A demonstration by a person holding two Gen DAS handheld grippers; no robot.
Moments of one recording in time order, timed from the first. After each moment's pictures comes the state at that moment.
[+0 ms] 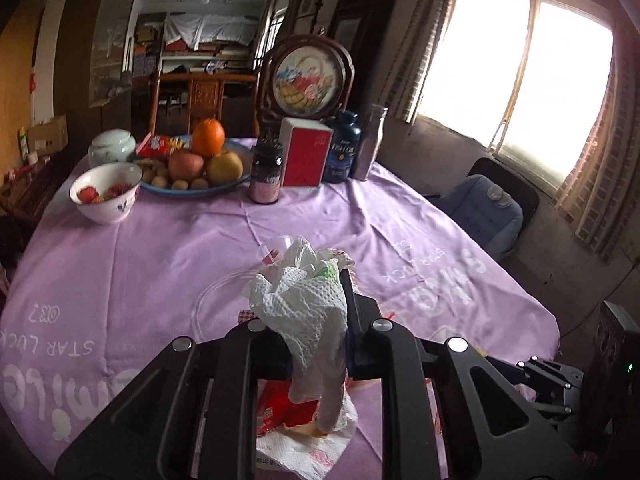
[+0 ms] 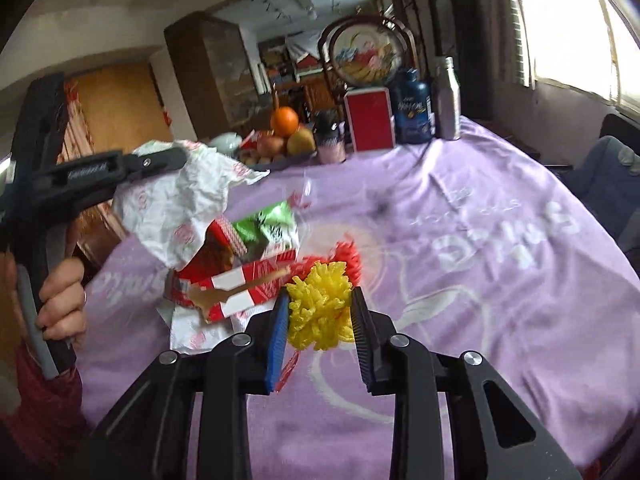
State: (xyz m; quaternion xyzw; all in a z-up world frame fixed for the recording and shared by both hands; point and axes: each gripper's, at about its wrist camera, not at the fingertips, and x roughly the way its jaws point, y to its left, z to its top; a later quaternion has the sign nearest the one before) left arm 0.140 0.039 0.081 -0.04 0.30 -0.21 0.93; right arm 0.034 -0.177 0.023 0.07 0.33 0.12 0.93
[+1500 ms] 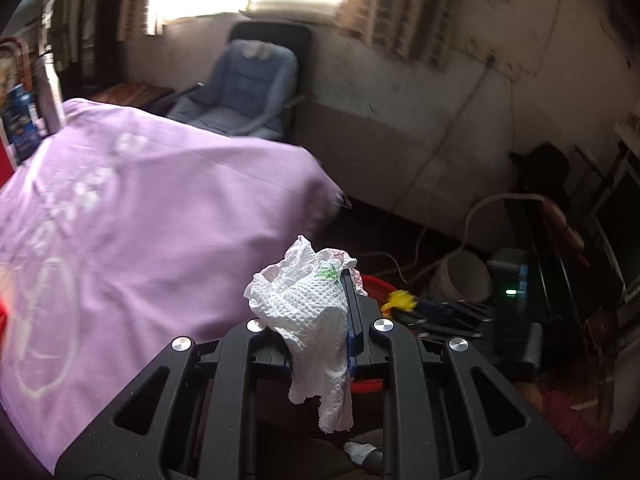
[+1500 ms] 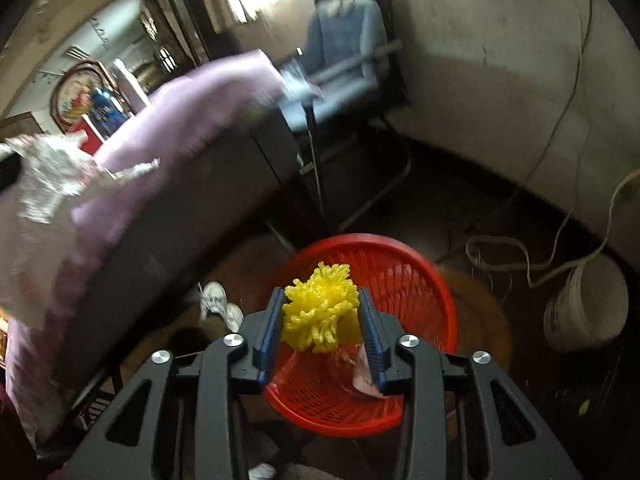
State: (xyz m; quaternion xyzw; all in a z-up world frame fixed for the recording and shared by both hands) left arm -0.059 -0.329 -0.009 0.15 0.38 -0.51 0.76; right arm -0.215 -0.489 -0.147 0.26 0.40 -0.21 0.85
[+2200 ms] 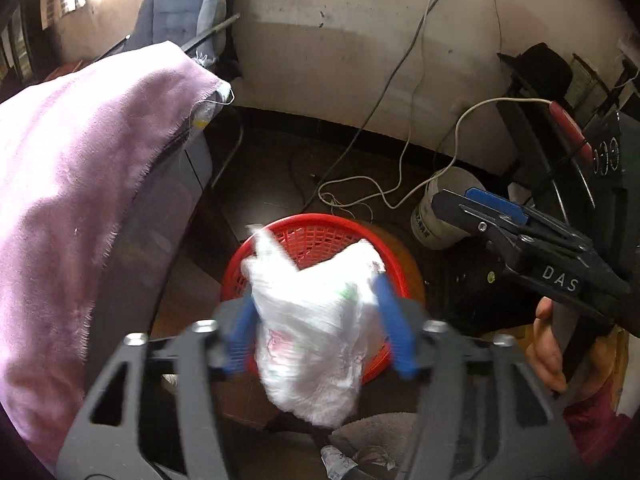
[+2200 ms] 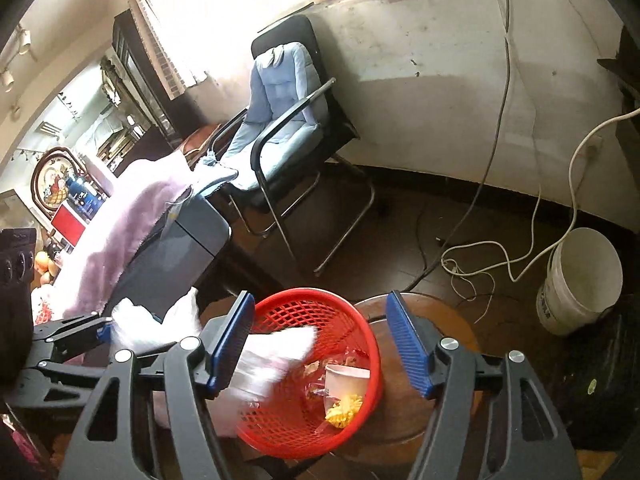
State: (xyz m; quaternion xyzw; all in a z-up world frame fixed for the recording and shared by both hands) left arm -0.094 -0.440 -0.119 0.26 0.44 -0.52 0.68; right arm -0.284 -0.546 -0.126 0.32 0.30 -0.28 0.85
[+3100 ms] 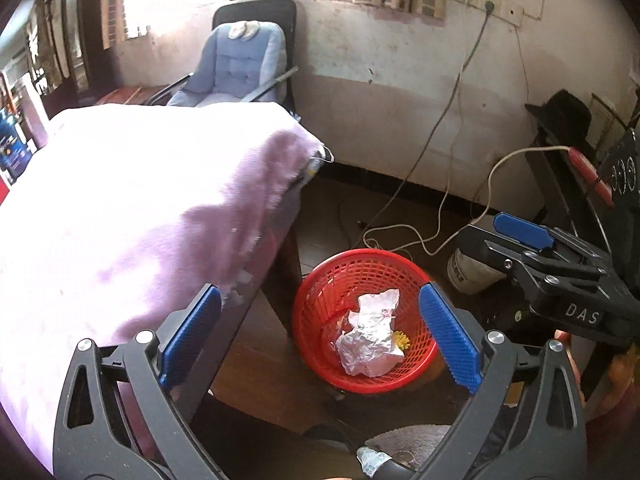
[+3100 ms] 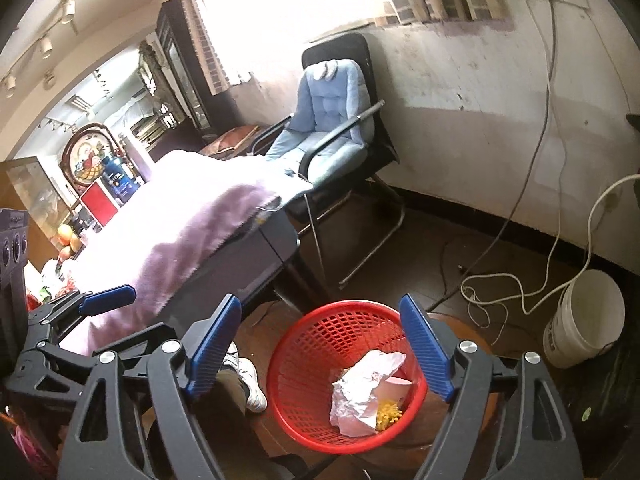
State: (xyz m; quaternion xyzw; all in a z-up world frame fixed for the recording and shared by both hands) left arm -0.081 -0.370 -0.061 0.22 0.38 -0.48 0.76; right arm -0.262 -0.496 -0.066 0.26 0.29 -0.24 0.89
